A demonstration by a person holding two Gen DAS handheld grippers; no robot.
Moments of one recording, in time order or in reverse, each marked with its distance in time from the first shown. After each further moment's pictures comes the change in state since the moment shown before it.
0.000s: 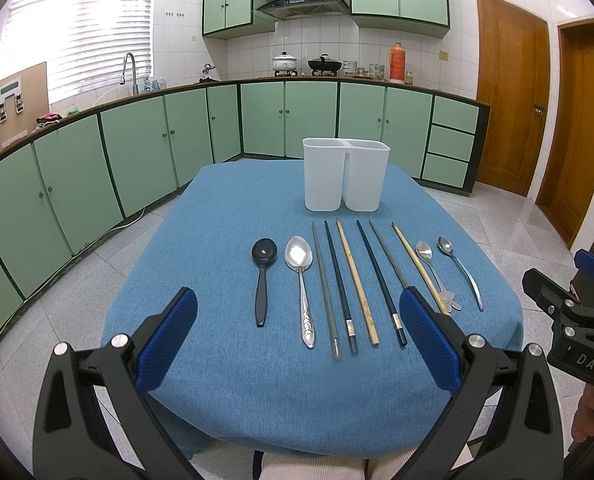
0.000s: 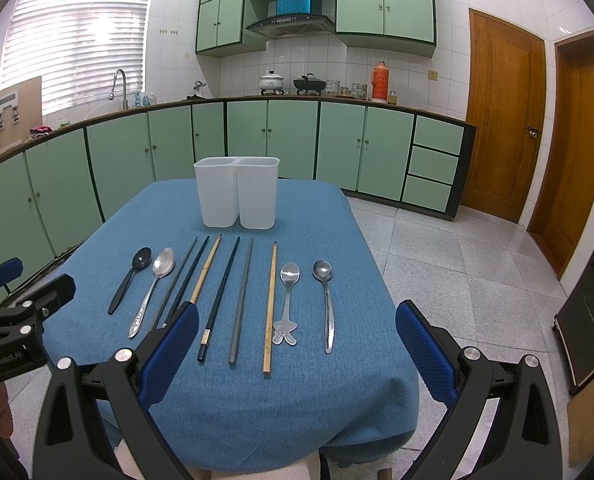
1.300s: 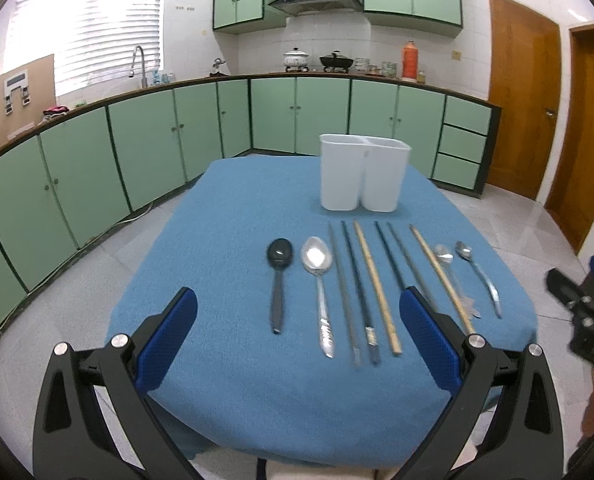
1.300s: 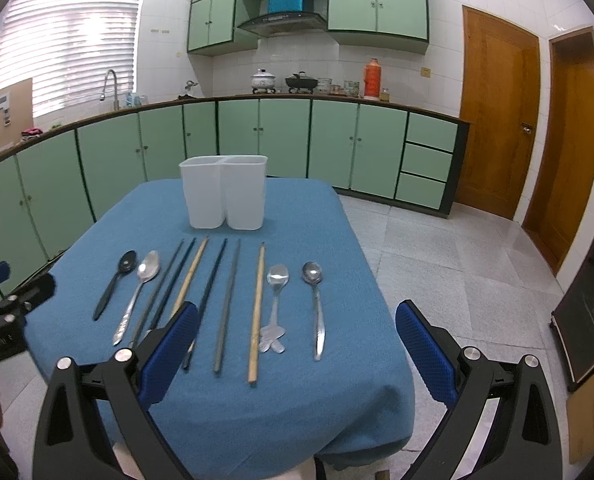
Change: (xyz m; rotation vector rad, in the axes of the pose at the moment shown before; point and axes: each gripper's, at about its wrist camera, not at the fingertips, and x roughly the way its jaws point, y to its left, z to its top) left arm 0.018 0.023 0.009 -0.028 0.016 0.043; right arm 0.020 -0.013 0.004 0.024 -0.001 -0.039
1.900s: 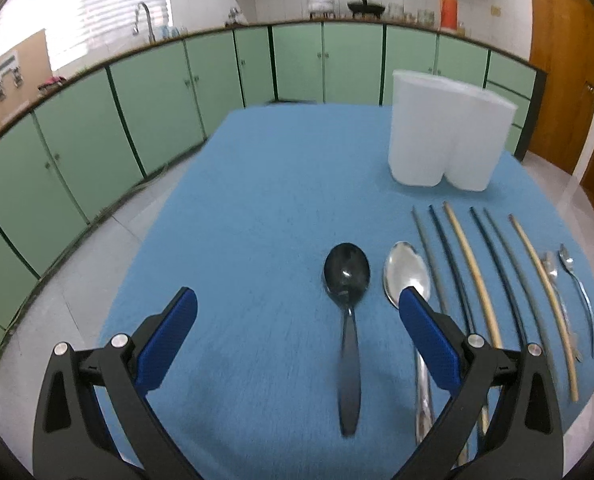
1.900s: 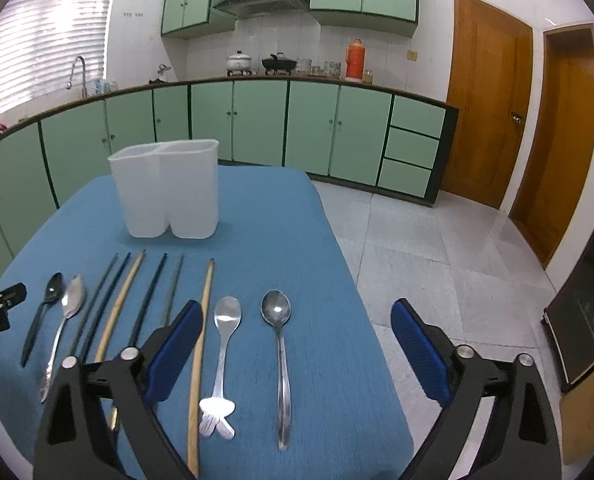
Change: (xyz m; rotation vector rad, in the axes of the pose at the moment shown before) left arm 0.153 0.037 0.040 0.003 0.215 0.088; right arm 0.115 -0.017 0.028 -0.001 0.087 -0.072
